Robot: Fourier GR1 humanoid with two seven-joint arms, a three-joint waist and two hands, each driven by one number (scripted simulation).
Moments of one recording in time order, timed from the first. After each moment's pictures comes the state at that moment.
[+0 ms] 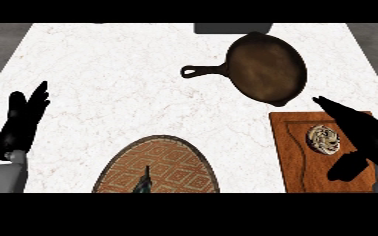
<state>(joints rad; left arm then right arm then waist) -0.13 0.40 0.13 -1.30 -0.05 0.07 0.24 -0.08 -0.58 0.11 -1.68 0.62 0.48 0.41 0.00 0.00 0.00</state>
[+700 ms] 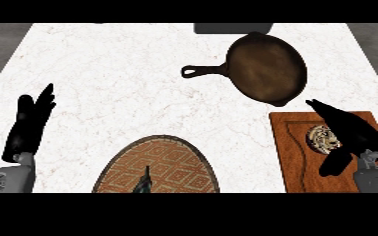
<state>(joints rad) -0.12 0.34 0.16 -1.32 -0.11 0.05 0.24 -0.11 -0.48 0.08 -1.53 0.77 0.50 0.33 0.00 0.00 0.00</state>
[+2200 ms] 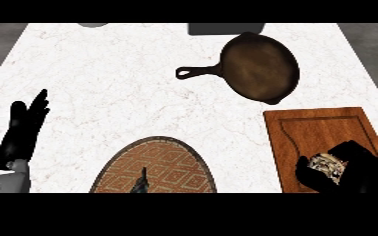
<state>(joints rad) -0.08 0.33 0.20 -1.34 -0.13 0.04 0.24 0.20 -0.09 0.15 -2.06 1.36 0.12 0.98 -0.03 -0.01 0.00</state>
